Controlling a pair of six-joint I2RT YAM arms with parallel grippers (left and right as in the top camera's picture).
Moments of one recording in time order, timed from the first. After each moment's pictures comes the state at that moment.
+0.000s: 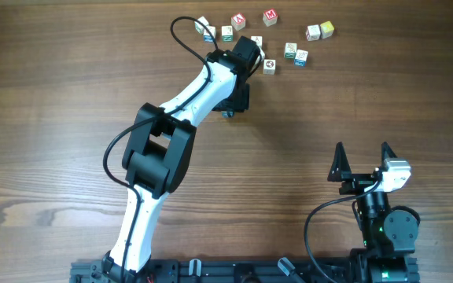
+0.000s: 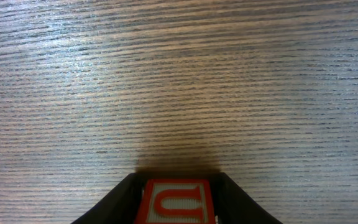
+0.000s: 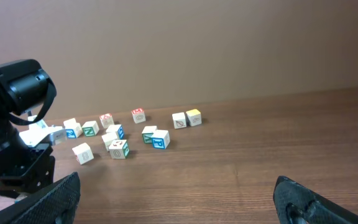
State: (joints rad) left arm -0.53 2.34 1.87 -0.96 -0.10 -0.45; right arm 0.02 0.02 0.01 0.00 -0.02 0.13
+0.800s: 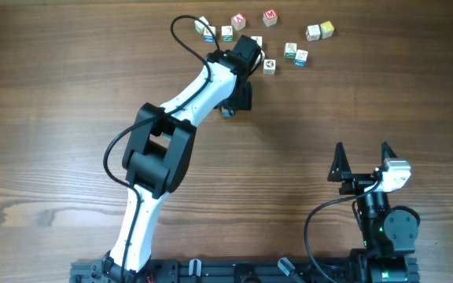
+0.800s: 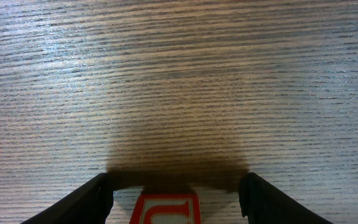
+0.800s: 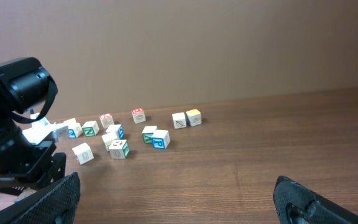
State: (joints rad) left arm -0.53 2.34 1.86 -0.92 -0.10 -0.45; right arm 0.02 0.02 0.01 0.00 -0.02 0.13
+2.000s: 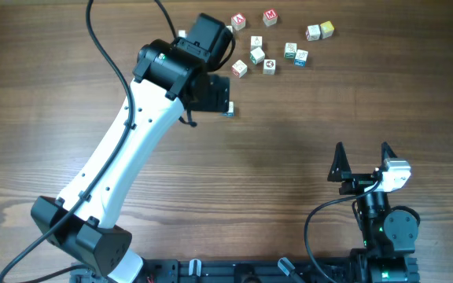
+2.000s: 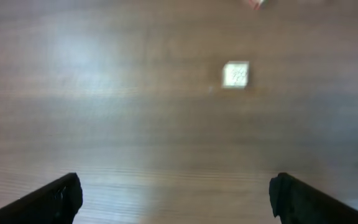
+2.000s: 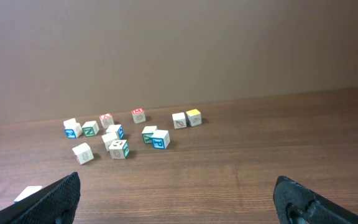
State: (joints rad) left arm -0.53 1.74 1.85 -1.36 -0.23 -0.45; right arm 0.02 0.02 0.01 0.00 -0.02 0.13
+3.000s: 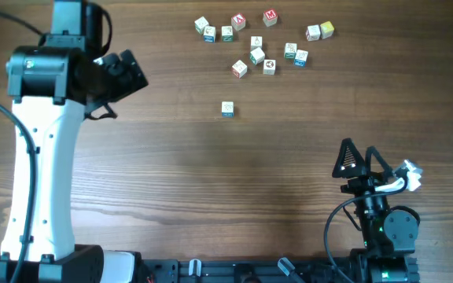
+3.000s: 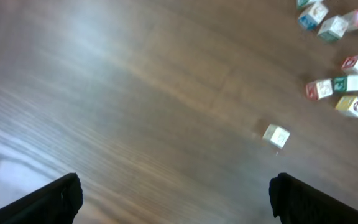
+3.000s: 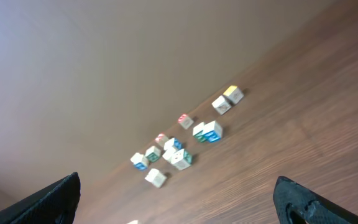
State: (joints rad) left arm -0.08 1.57 1.85 -1.46 -0.09 -0.56; right arm 0.02 0.02 0.01 0.00 -0.07 0.74
